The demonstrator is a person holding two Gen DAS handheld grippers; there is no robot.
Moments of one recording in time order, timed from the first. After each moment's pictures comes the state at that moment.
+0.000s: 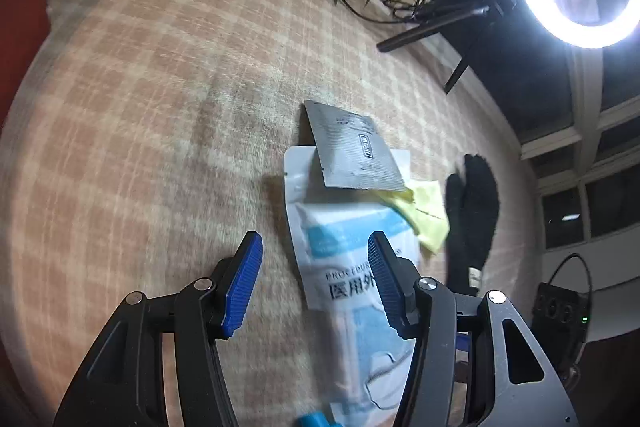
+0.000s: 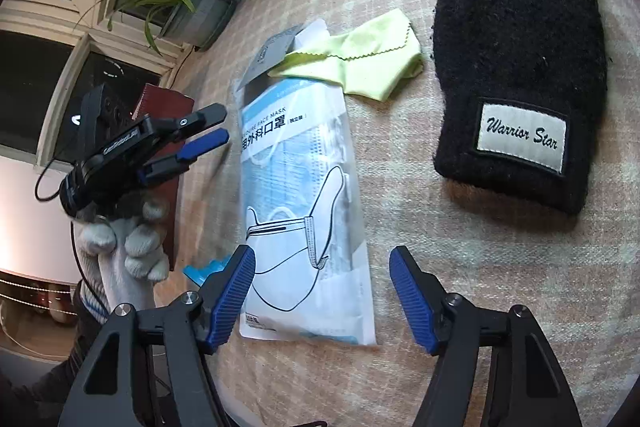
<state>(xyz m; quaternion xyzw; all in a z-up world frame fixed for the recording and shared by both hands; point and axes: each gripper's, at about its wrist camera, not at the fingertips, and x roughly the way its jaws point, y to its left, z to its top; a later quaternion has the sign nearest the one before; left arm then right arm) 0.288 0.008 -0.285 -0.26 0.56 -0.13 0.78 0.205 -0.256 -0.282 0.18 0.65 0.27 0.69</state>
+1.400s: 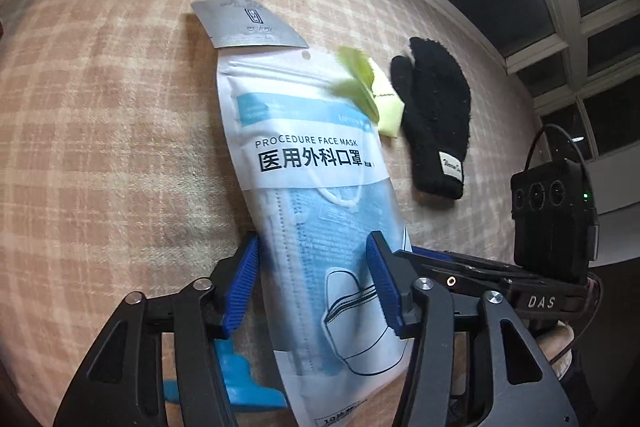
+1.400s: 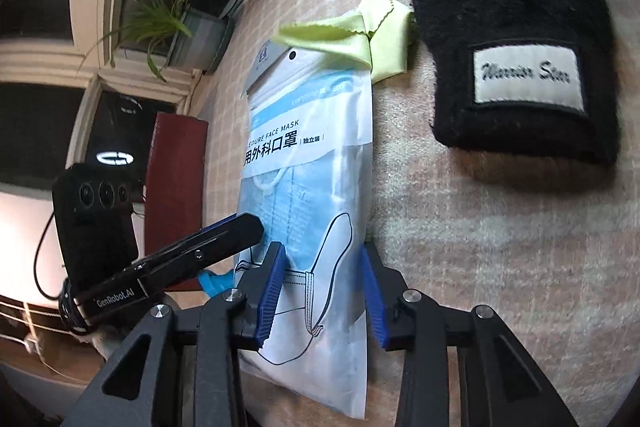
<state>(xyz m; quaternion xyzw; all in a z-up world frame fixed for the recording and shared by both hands) 0.225 -0.069 -0.272 -0.17 0.59 -0.19 0.76 0.202 -0.263 -0.301 0.28 0.64 0.27 0.67</state>
